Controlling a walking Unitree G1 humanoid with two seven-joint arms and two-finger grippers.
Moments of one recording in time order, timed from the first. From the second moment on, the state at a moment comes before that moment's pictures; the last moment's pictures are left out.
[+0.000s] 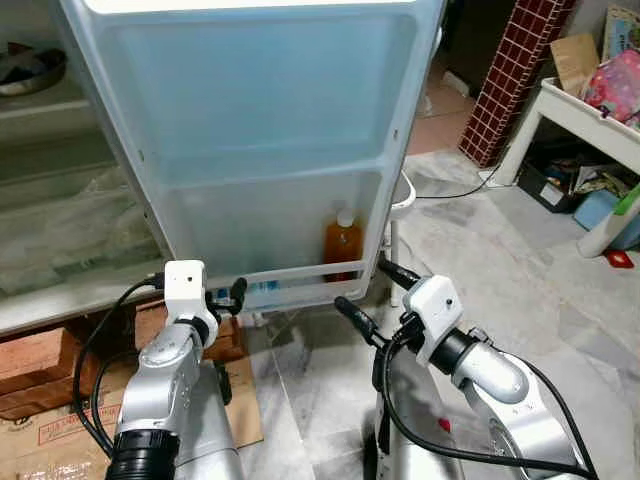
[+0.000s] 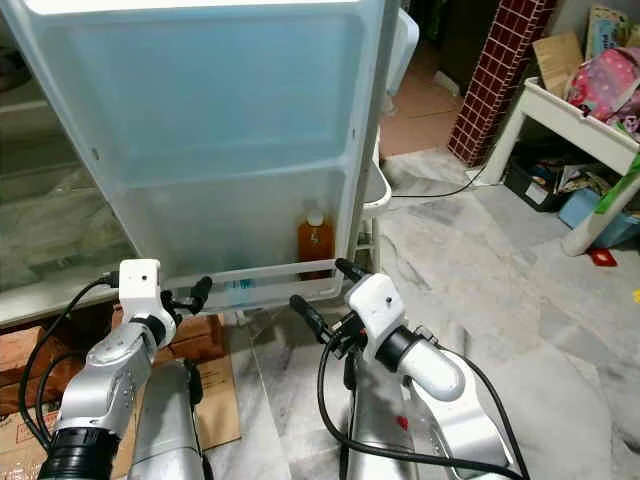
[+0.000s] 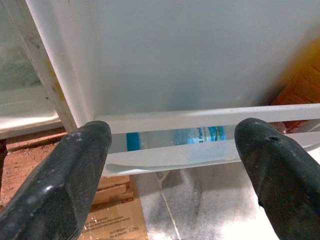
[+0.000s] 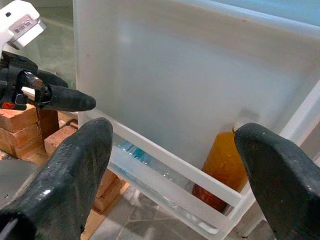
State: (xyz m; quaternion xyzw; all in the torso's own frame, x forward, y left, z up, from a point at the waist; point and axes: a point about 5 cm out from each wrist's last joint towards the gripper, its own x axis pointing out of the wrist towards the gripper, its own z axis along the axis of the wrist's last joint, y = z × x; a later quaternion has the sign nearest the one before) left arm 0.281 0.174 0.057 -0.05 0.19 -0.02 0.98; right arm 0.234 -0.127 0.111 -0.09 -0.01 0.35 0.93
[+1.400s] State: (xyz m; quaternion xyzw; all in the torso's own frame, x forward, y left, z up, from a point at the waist) left arm 0.278 0.160 0.048 -0.05 0.28 -0.04 0.96; right arm 0.218 -0.133 0.104 -0.11 0.01 0.37 0.92
